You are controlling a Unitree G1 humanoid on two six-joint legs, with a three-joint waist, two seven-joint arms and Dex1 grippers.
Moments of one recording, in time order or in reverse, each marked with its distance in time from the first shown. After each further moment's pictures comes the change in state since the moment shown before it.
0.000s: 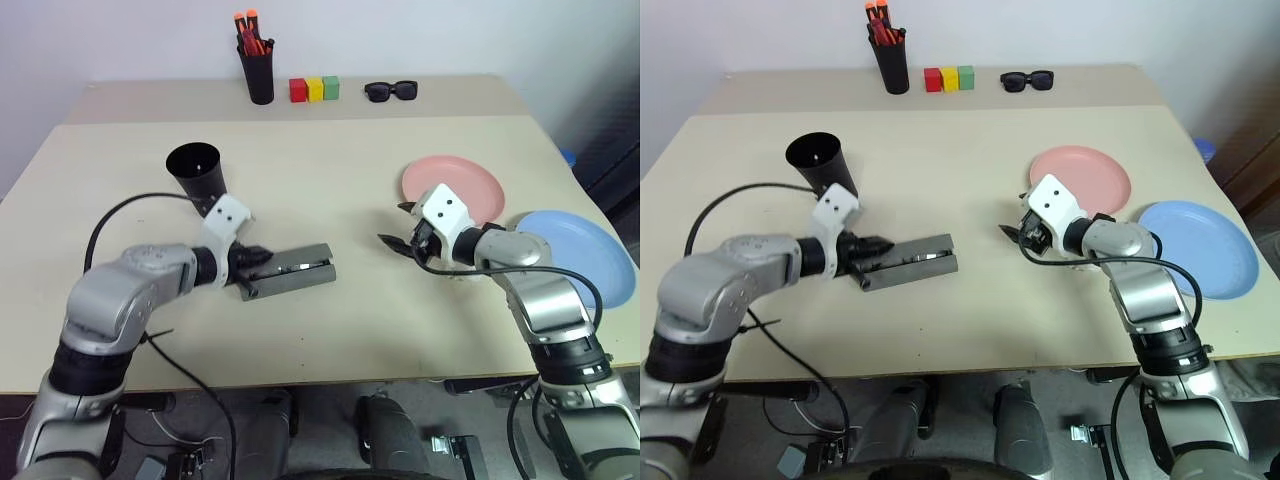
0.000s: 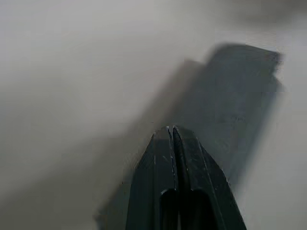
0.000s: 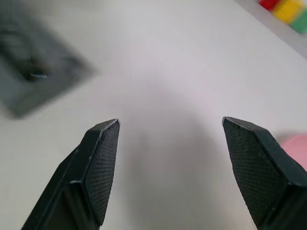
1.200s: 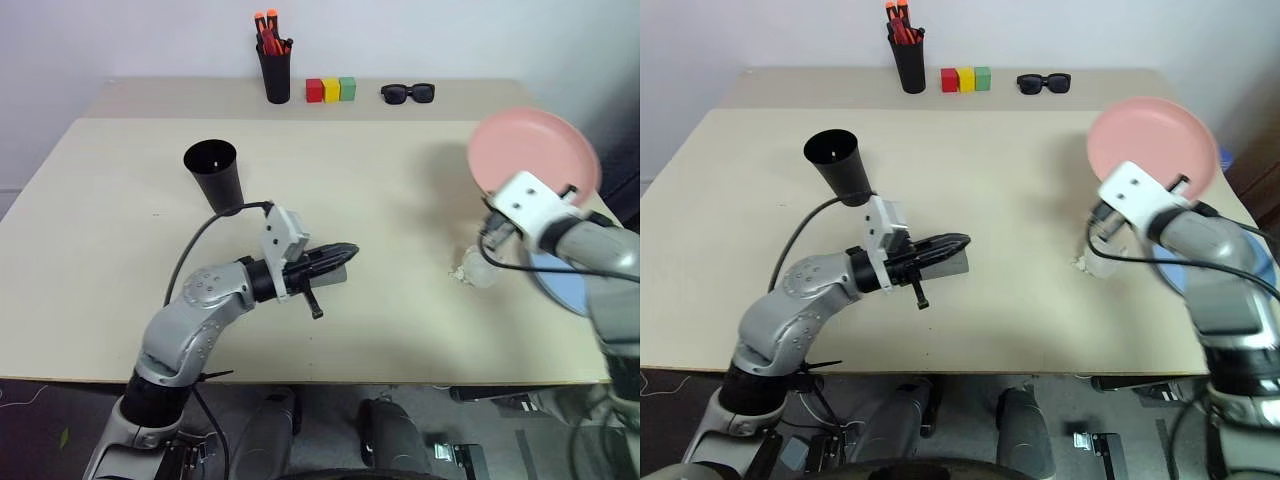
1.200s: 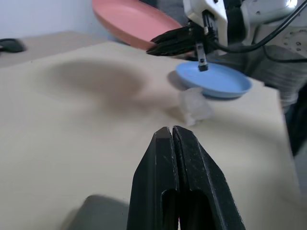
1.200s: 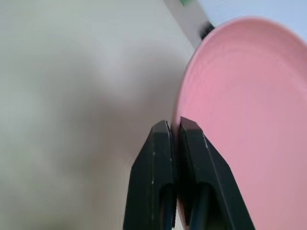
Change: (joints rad) left arm 0.050 -0.324 -0.176 0.086 0.055 -0.638 -0.149; right arm 0.273 -0.266 -0.283 -0.162 -0.183 -0.049 -0.034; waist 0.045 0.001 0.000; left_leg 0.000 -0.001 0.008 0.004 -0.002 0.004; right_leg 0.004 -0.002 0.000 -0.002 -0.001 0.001
